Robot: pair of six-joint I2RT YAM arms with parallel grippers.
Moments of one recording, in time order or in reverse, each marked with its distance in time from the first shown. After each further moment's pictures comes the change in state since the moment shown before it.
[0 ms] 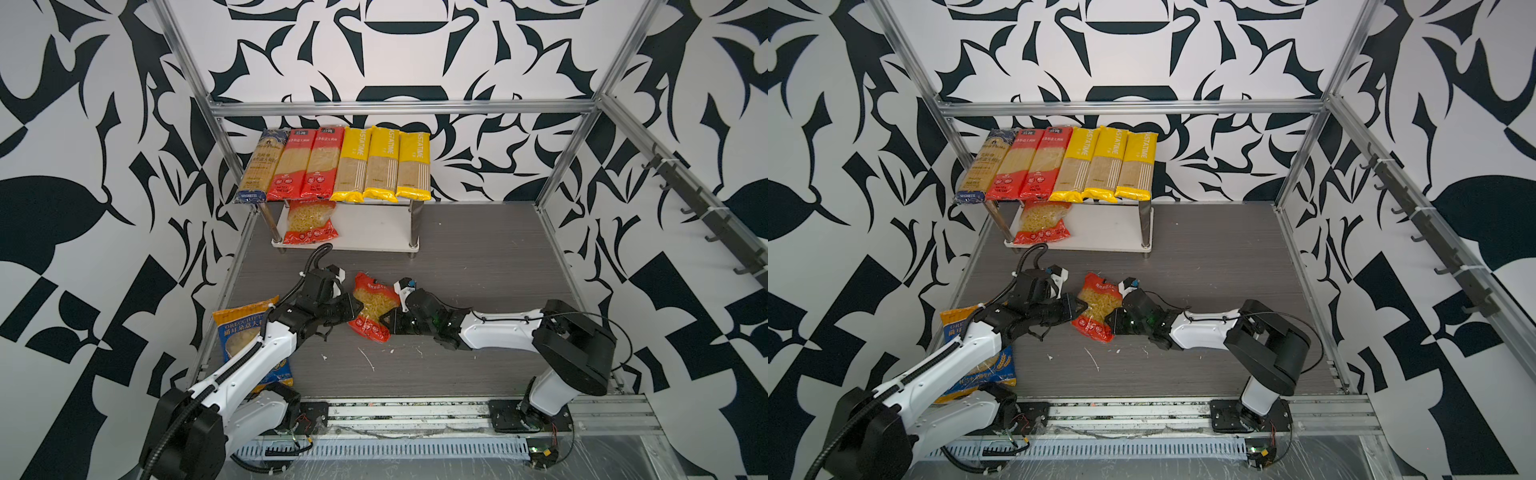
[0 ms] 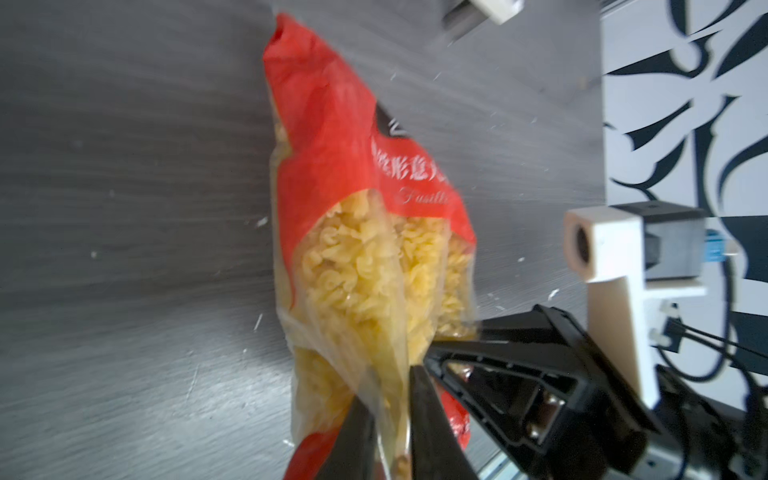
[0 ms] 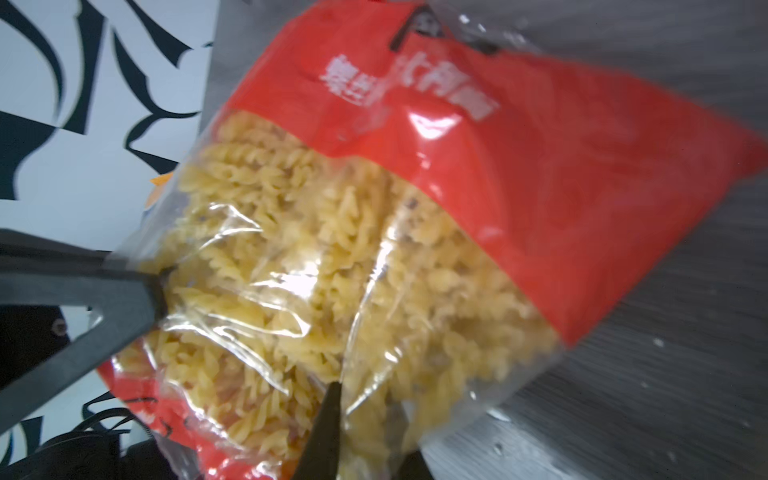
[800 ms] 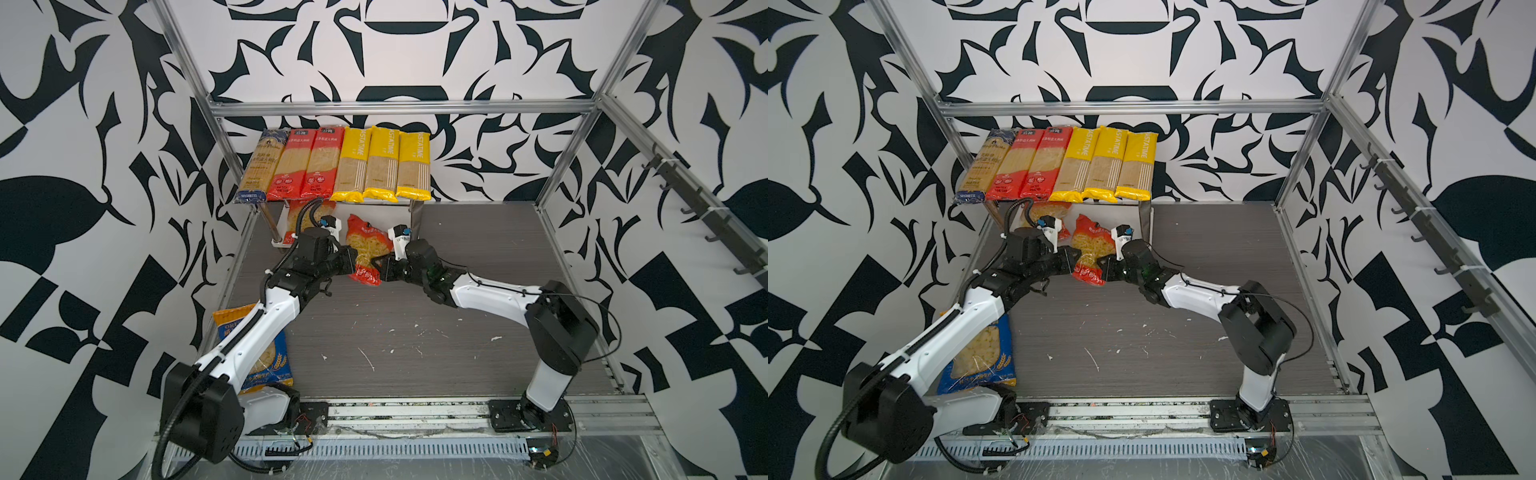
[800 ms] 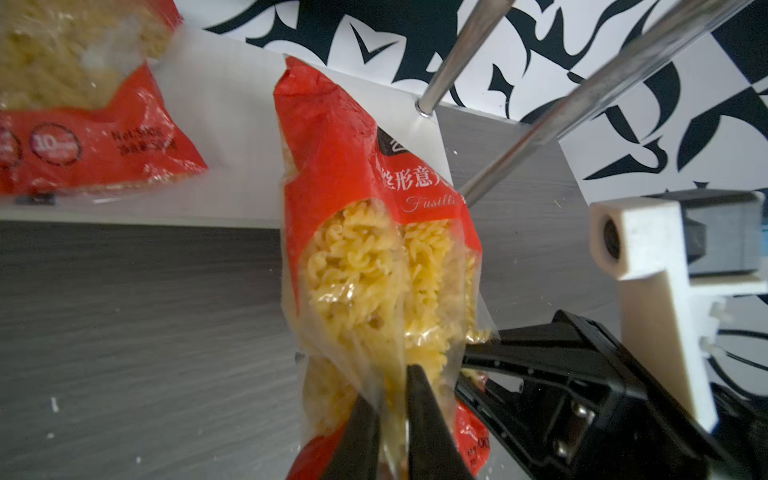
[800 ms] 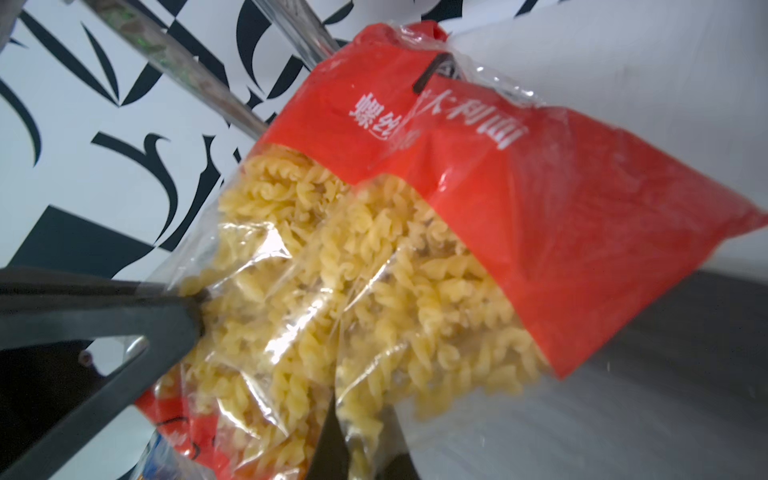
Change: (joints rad) left arm 0.095 0.216 0.337 0.108 -0.154 0.259; right arm -0.192 0.169 0.400 0.022 -0.035 -0.253
